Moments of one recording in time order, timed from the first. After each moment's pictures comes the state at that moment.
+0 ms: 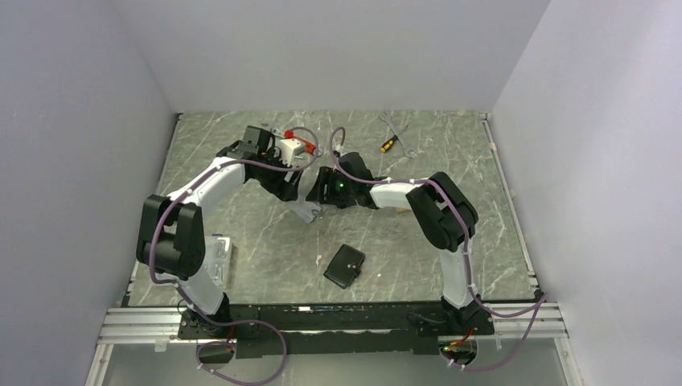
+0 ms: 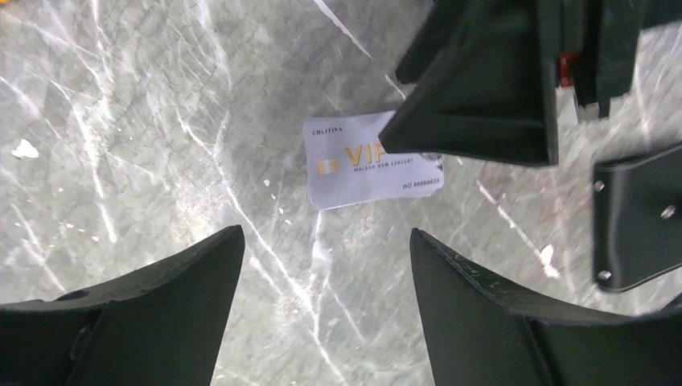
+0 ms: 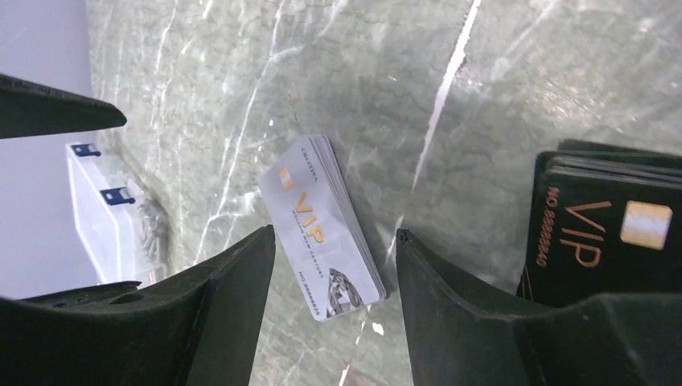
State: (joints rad) left arm -0.28 1.69 1.23 -0.56 0.41 0.29; right arm 0.65 2.05 1.20 0.21 -0.33 0.74
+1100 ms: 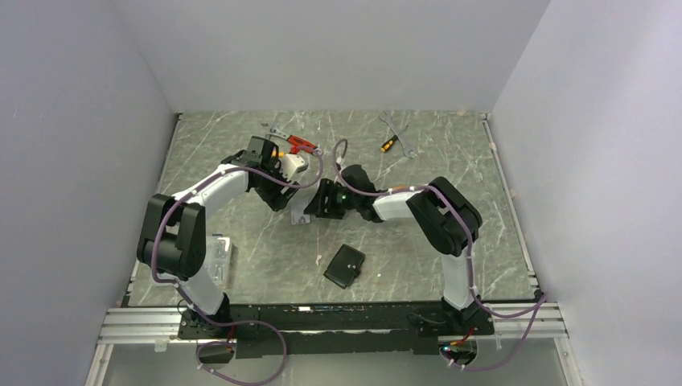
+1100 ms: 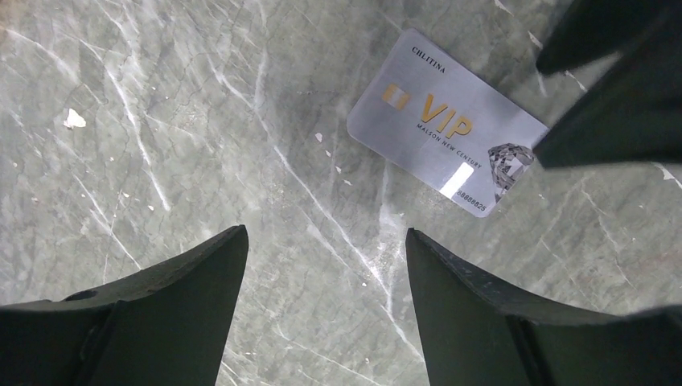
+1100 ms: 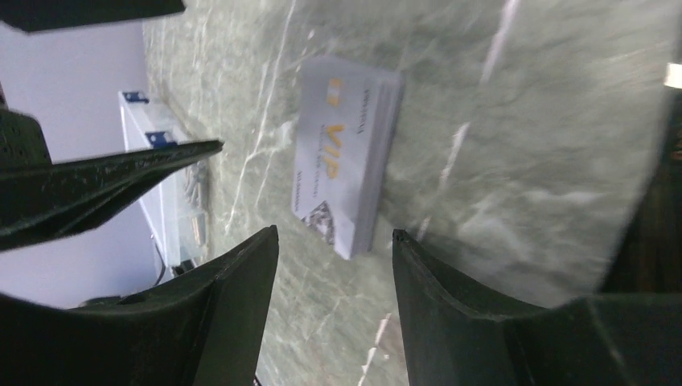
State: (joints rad) left arm -0.31 1.67 1.14 -0.53 0.21 0.54; right arm 0.69 2.02 1.03 0.40 -0.45 0.86
